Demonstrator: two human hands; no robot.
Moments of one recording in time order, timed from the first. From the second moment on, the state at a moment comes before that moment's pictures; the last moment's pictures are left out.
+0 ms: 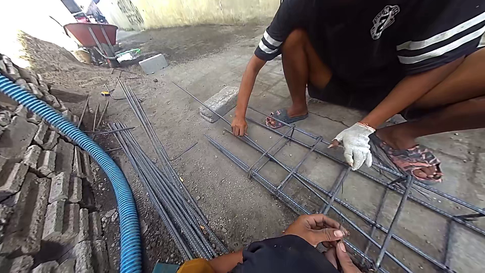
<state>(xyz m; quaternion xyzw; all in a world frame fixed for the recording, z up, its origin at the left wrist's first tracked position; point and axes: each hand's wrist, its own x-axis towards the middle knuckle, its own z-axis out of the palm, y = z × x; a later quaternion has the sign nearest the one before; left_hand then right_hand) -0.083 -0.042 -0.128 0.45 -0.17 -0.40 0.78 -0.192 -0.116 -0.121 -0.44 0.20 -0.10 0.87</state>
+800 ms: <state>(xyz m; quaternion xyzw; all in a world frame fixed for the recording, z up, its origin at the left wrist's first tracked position) -0.082 -0.045 -0.142 0.49 -0.24 -0.26 0.80 -0.229 -0.112 -0.145 -0.49 0.22 -0.04 0.84</state>
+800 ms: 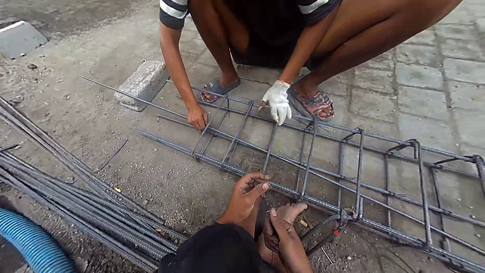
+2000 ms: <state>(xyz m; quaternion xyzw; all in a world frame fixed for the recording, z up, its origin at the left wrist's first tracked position) -0.077 -0.036 -0.133 0.46 -0.17 -0.26 0.83 -0.260 -0.094 -0.158 -0.59 0.21 -0.01 0.78</state>
